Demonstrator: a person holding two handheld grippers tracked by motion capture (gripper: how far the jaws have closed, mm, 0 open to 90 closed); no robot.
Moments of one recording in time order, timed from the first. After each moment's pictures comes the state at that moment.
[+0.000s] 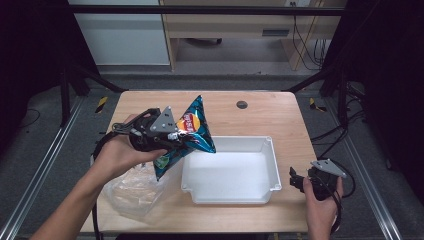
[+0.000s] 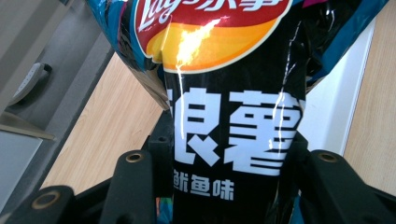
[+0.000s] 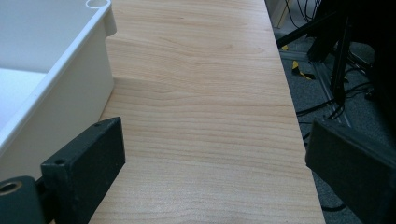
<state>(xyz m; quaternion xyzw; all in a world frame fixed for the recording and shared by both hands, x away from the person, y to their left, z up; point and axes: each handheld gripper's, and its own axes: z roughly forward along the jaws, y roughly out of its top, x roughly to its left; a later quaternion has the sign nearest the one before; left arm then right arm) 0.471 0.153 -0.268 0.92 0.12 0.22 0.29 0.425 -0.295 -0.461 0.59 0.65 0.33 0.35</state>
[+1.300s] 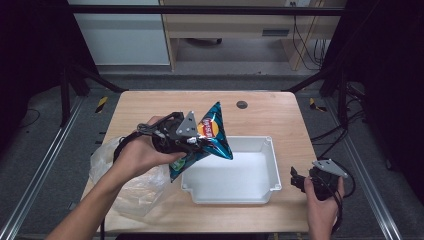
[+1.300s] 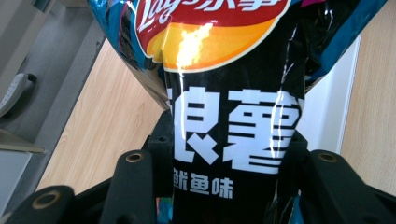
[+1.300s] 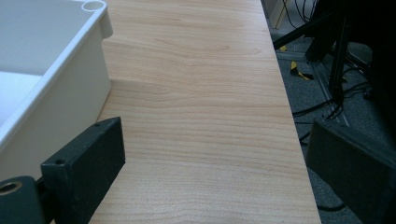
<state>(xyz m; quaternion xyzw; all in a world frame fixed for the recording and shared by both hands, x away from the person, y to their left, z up) 0.475 0.109 -0.280 0.93 0.08 0.21 0.27 0.425 -0.298 -0.461 0.59 0.65 0.33 0.35</state>
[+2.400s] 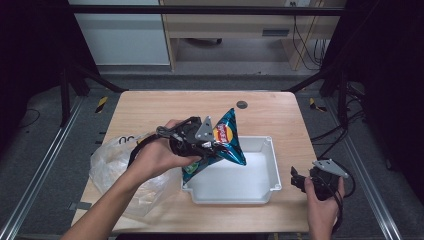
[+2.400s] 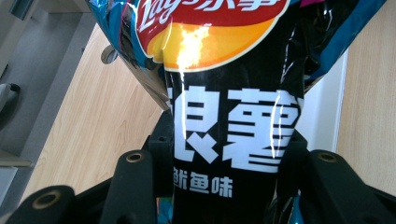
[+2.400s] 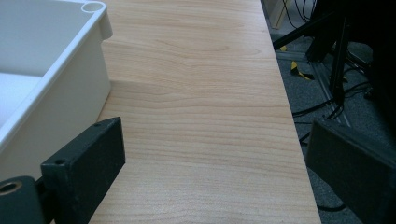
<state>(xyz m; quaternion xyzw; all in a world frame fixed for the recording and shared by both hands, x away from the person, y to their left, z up) 0.478 0.077 -0.295 0.94 0.06 0.20 0.27 0.425 -0.298 -0.460 0.60 0.64 0.33 0.35</state>
